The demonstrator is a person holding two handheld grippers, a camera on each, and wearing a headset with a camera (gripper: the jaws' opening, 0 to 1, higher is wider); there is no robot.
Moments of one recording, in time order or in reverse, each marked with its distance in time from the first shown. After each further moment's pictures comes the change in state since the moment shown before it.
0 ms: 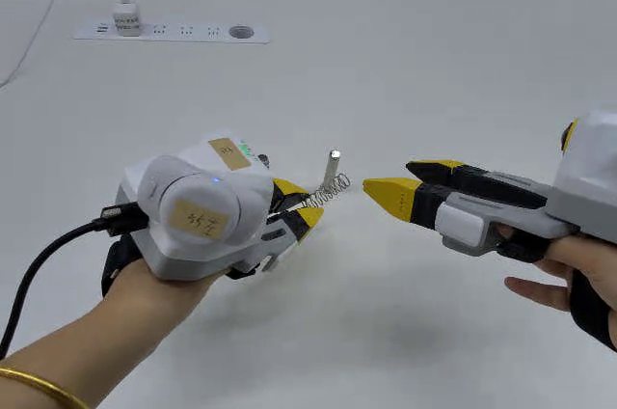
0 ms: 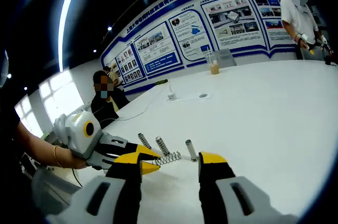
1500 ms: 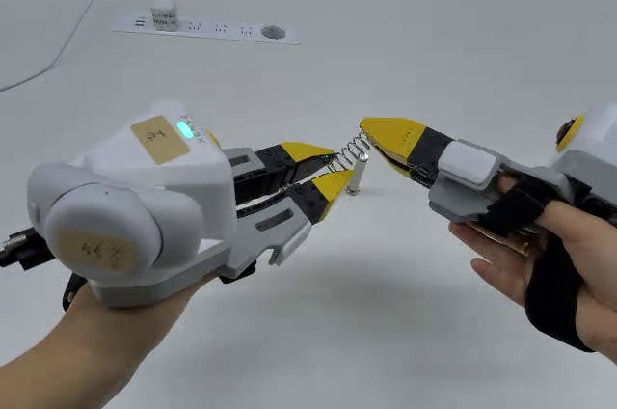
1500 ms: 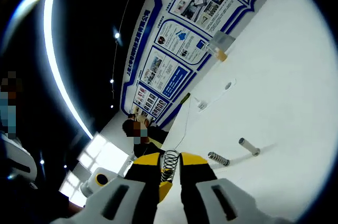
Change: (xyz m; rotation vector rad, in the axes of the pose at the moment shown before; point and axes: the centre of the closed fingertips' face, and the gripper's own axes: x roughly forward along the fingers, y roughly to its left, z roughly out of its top) left arm -0.054 0.001 0.061 -0.071 -0.297 0.052; right arm 0.025 0.049 0.033 0.570 -0.159 0.268
